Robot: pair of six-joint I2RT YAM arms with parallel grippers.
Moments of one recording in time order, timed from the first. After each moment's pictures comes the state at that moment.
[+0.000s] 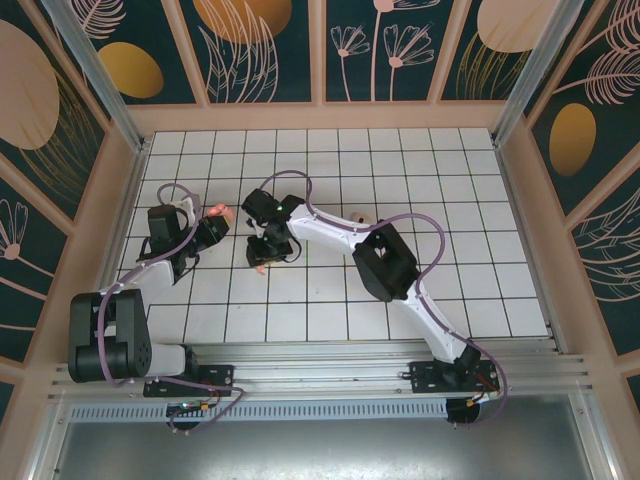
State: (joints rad) left arm 0.08 1.37 0.56 0.21 0.57 -0.49; right arm 0.95 2.42 2.09 -0.89 -0.31 0.53
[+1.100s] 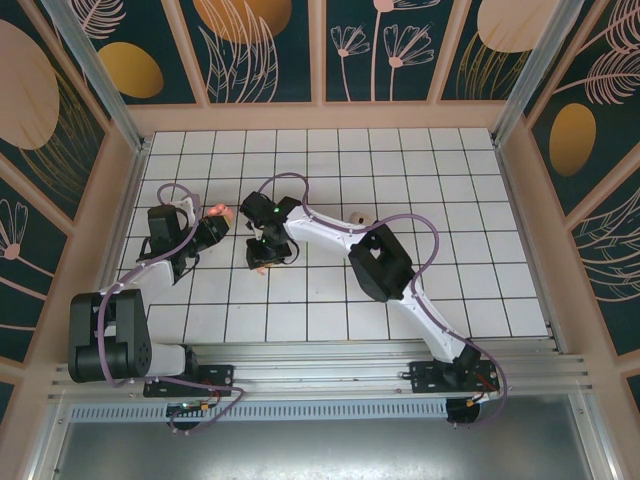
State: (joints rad) left arm 0.08 1.37 0.56 0.21 0.57 -0.49; right arm 0.96 2.47 2.13 -0.92 -0.30 0.55
